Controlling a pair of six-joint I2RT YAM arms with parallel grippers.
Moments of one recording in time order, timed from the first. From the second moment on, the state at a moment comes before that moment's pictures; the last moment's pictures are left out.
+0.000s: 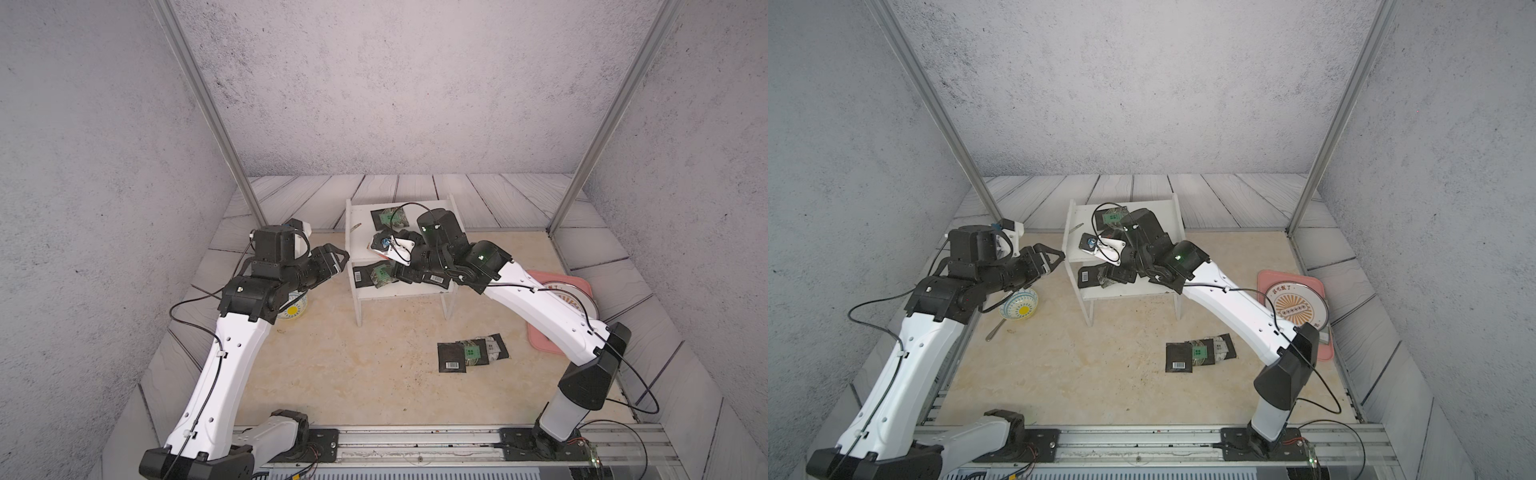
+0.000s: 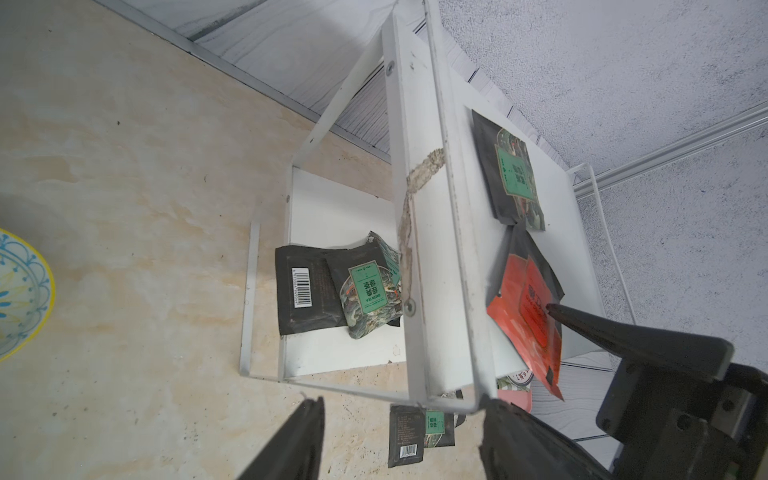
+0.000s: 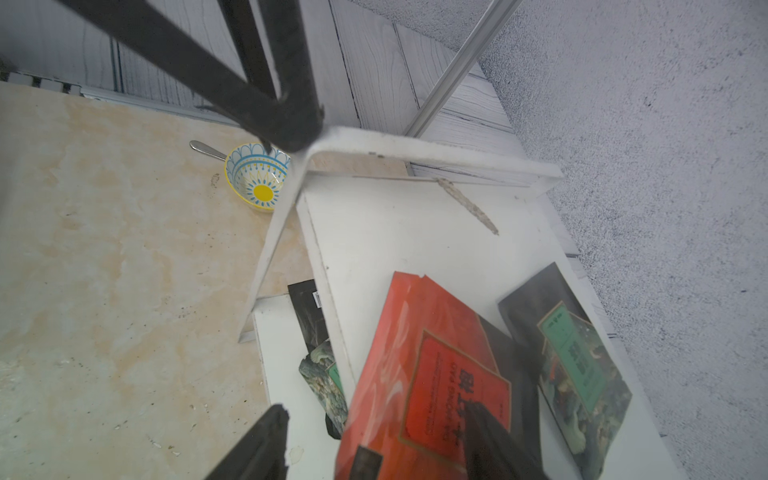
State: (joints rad) left arm -0.20 1.15 1.41 -0.83 0.35 -0.64; right arm 0.85 1.71 1.86 -0.68 -0.12 -0.67
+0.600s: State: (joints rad) left arm -0.20 1.14 1.38 -0.79 0.37 -0.67; right arm 0.87 1.70 1.83 -0.62 -0.04 -0.66
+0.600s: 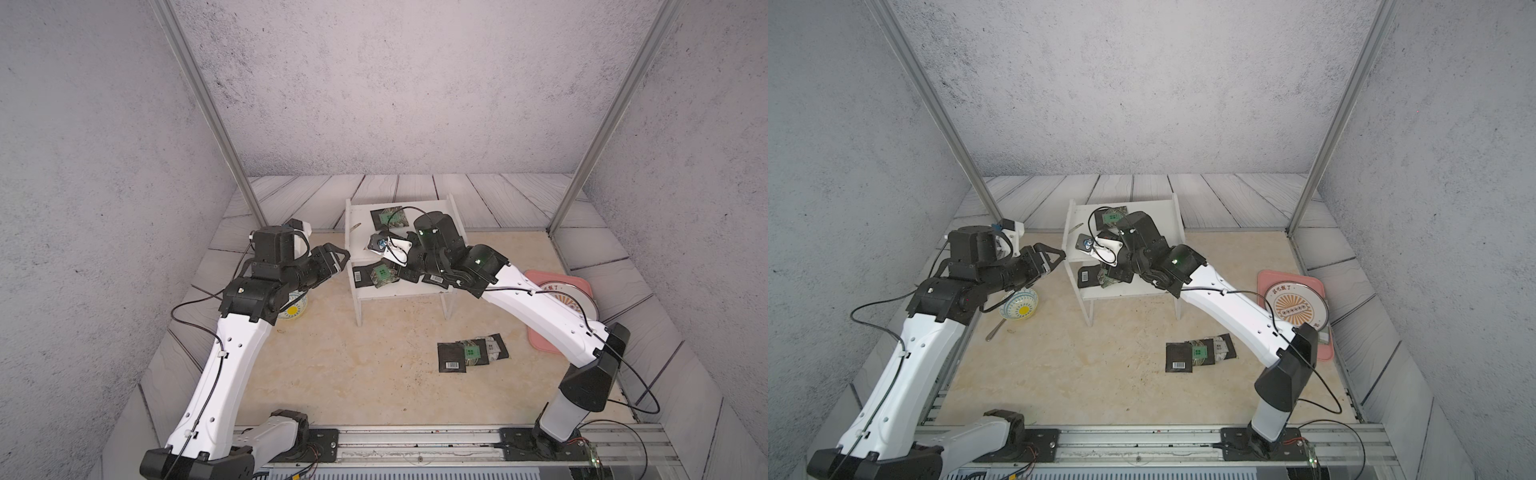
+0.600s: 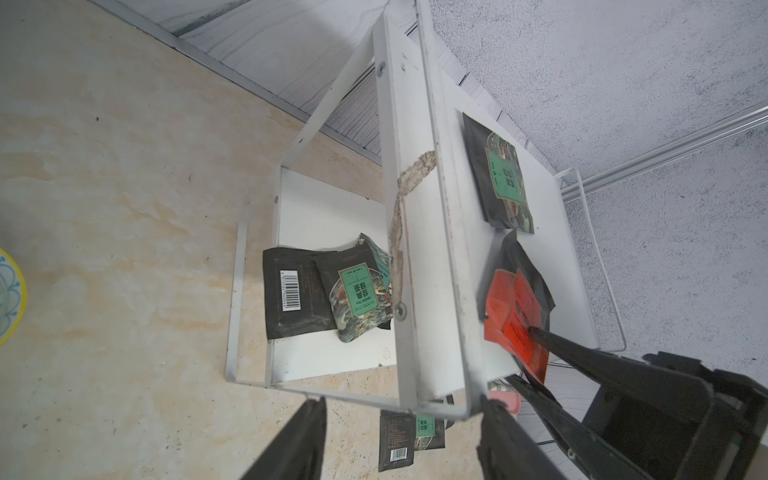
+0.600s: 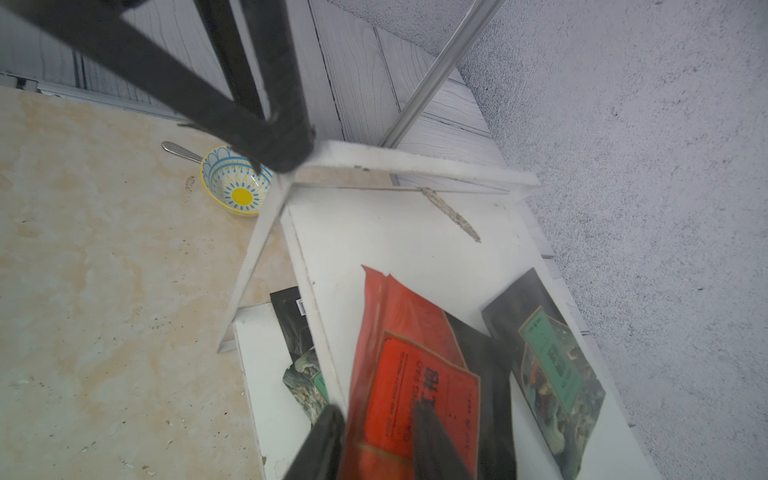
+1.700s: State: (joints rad) left arm -0.19 1.12 1.36 -0.78 0.38 -0.68; right arm 0.89 1.37 1.71 -0.68 -0.07 -0.46
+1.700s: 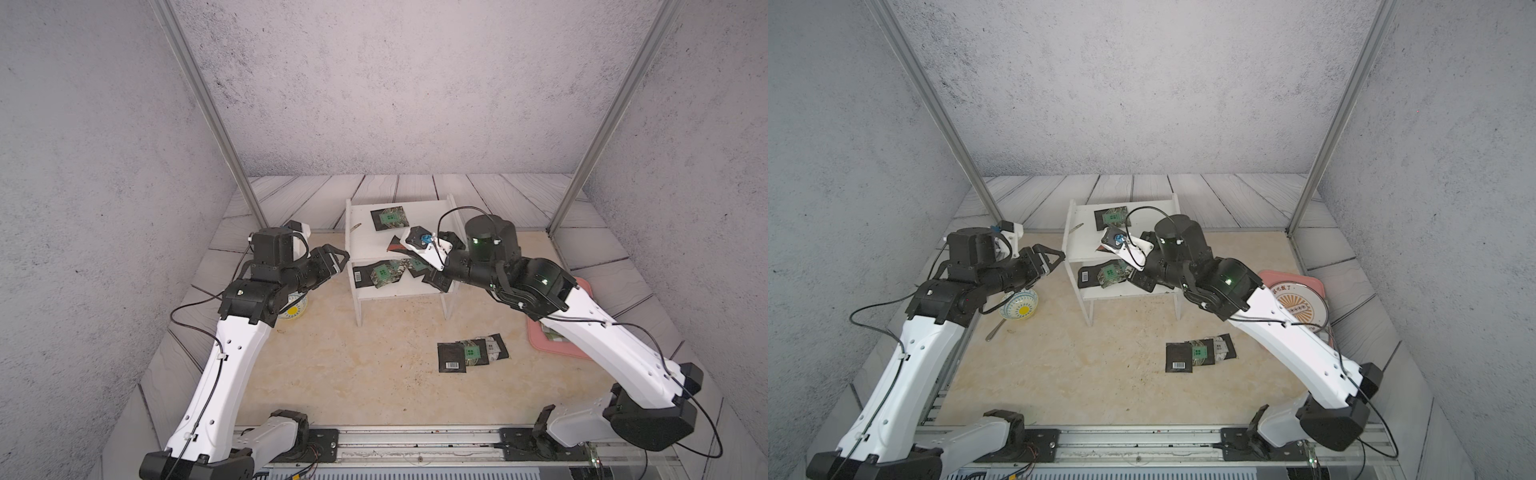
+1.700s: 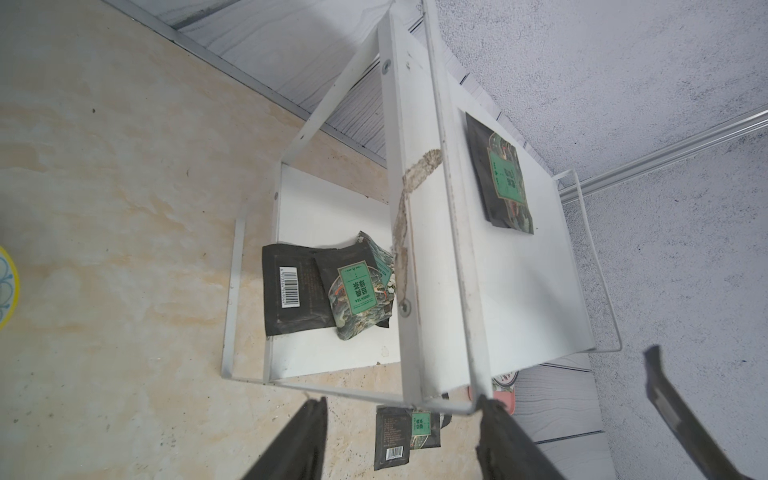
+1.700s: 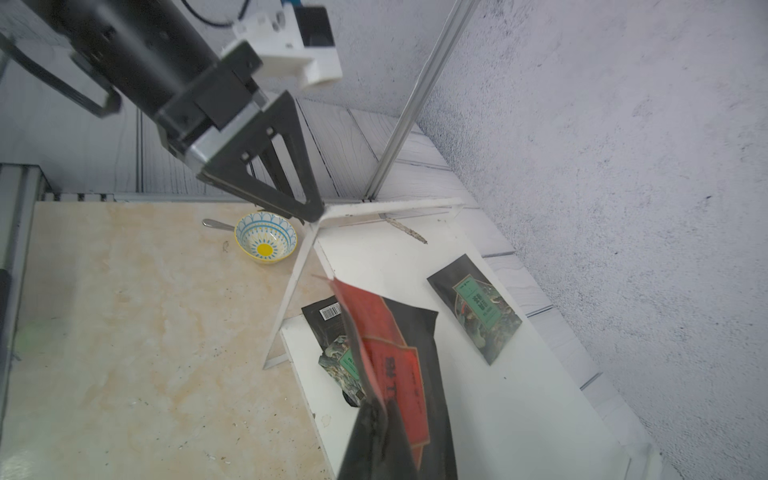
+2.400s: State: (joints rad) left arm -0.19 1.01 1.17 -0.81 0.38 -0.67; right arm 0.90 1.03 1.06 -0.67 -0.18 -0.08
